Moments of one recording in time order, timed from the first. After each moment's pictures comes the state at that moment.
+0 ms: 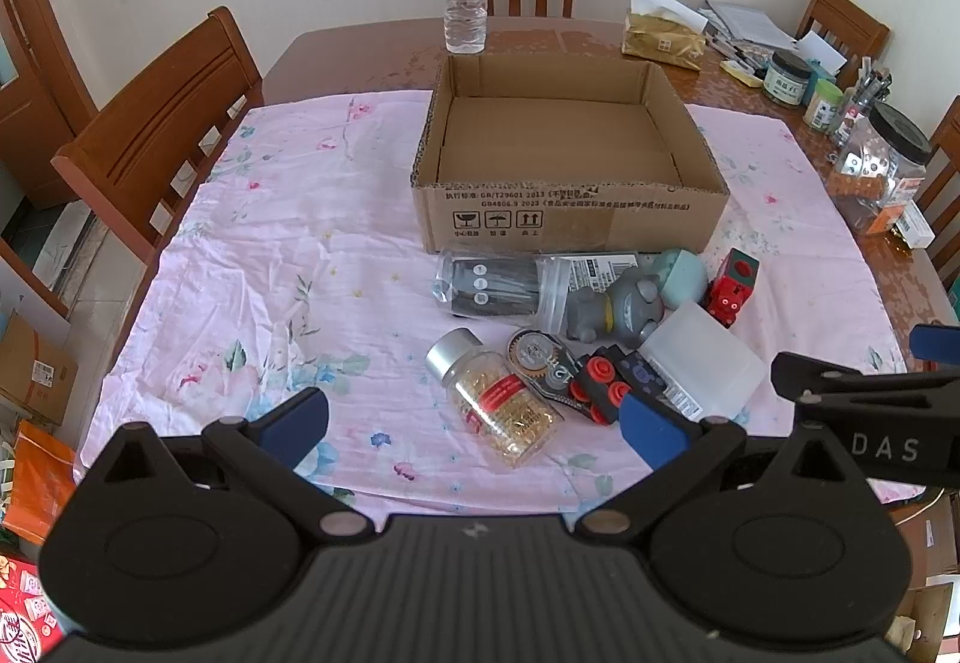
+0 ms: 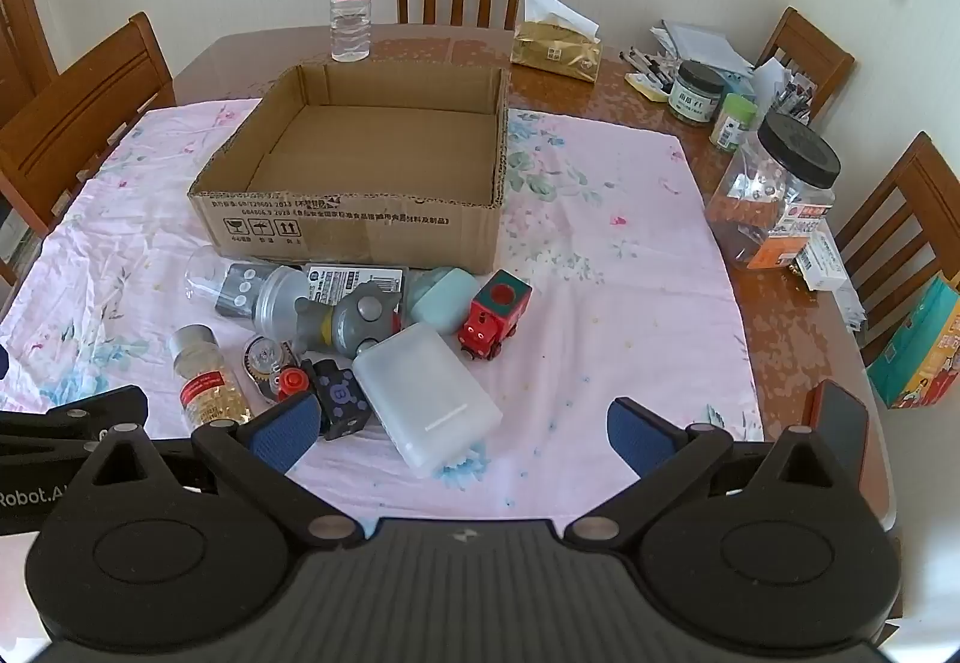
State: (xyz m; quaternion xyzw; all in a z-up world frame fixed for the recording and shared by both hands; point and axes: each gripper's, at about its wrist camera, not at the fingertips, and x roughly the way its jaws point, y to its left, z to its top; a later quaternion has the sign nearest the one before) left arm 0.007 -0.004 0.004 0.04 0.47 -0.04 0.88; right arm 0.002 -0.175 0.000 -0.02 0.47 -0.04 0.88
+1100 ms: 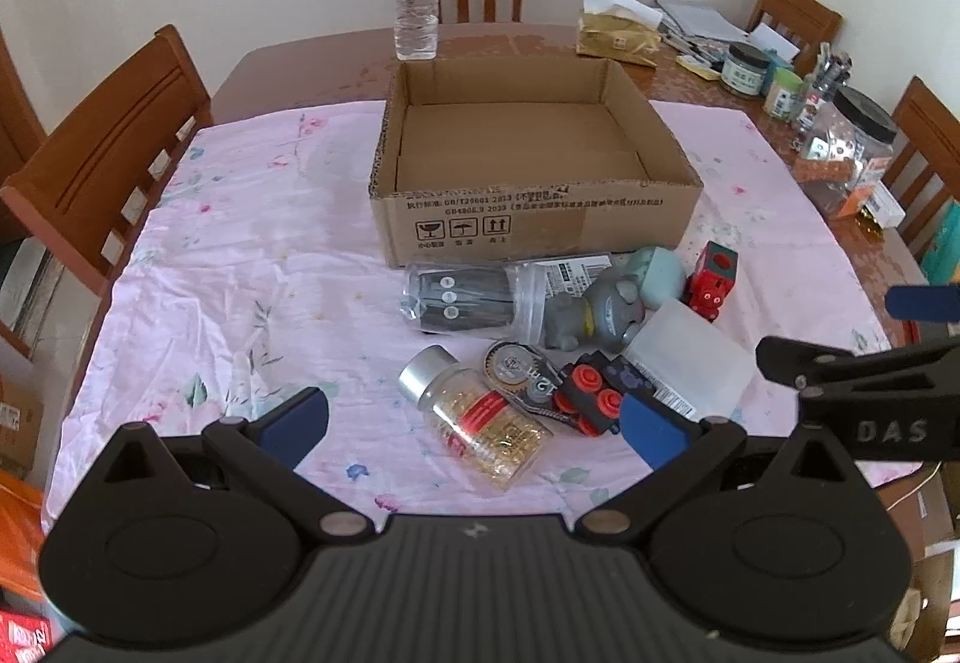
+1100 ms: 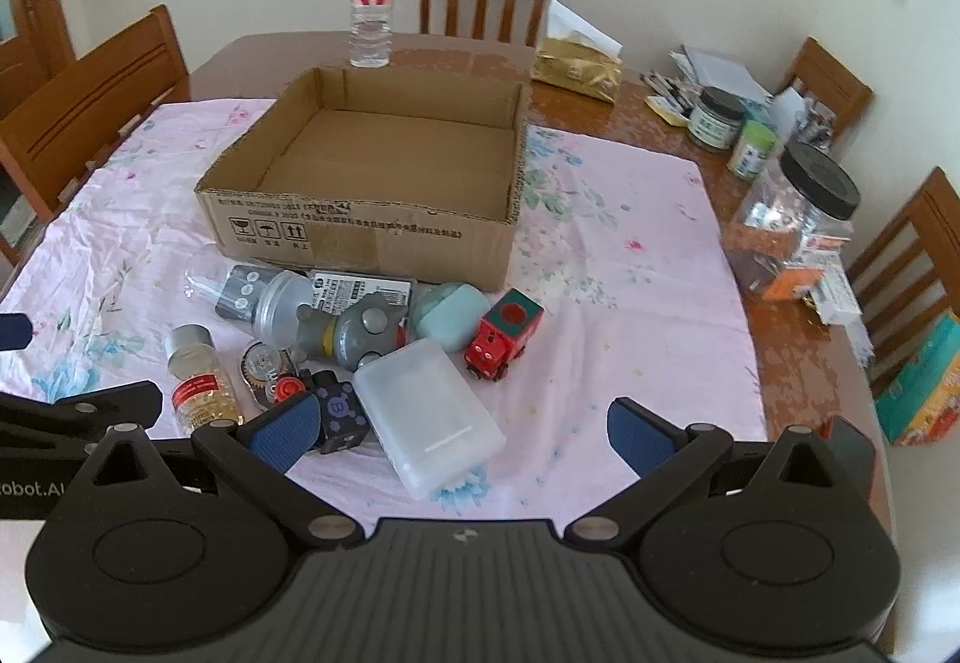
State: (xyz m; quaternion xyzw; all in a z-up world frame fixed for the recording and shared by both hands) left arm 0.019 0.004 -0.017 0.05 0.45 -0.10 0.88; right arm 0.009 -0.176 -0.011 -0.04 0.45 -0.01 0.89
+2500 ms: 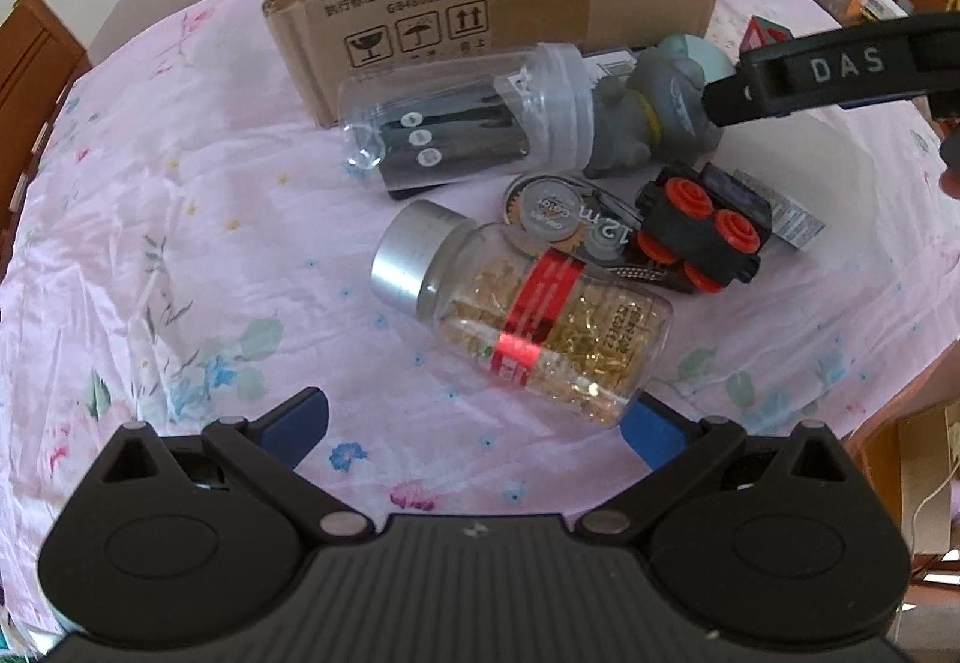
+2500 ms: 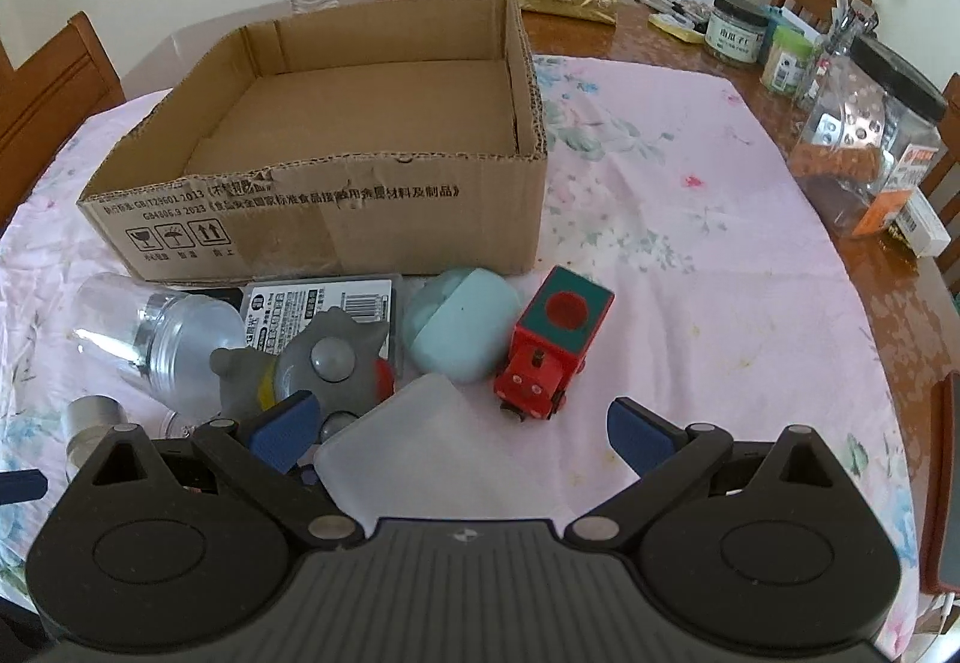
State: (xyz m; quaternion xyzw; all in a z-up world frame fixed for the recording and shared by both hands) left arm 0.062 0.015 -0.131 0.15 0.53 -0.18 0.82; right arm 0.088 -0.177 -0.101 0.03 0.48 -0.05 0.88
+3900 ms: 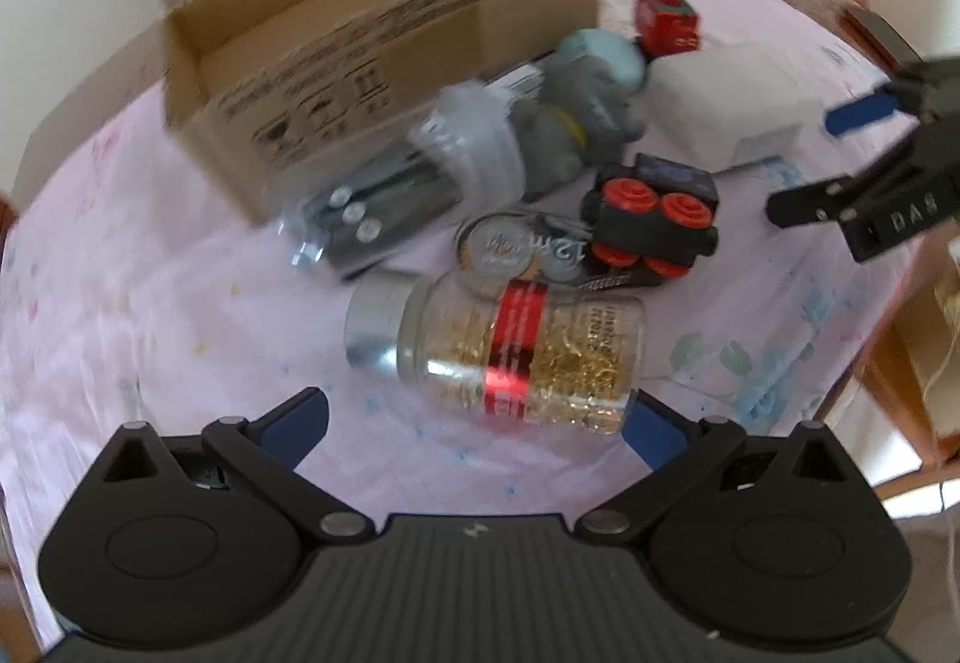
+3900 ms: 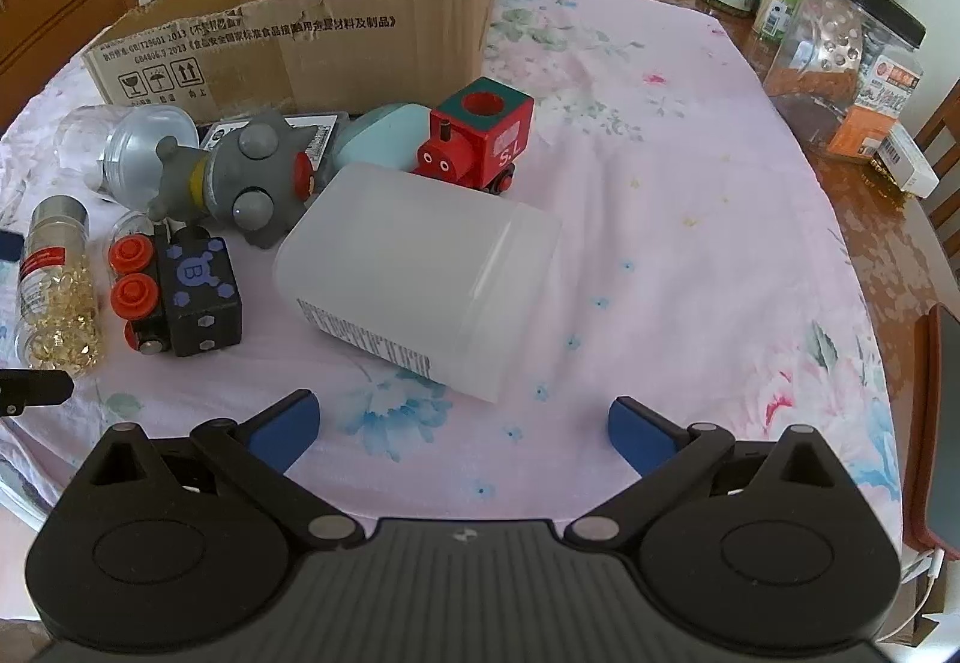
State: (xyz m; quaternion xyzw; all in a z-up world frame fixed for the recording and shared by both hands) left arm 0.071 0.007 -0.128 0.26 0.47 -0.29 0.80; right arm 0.028 -0.208 -0.139 -0.01 0.51 -0.02 0.86
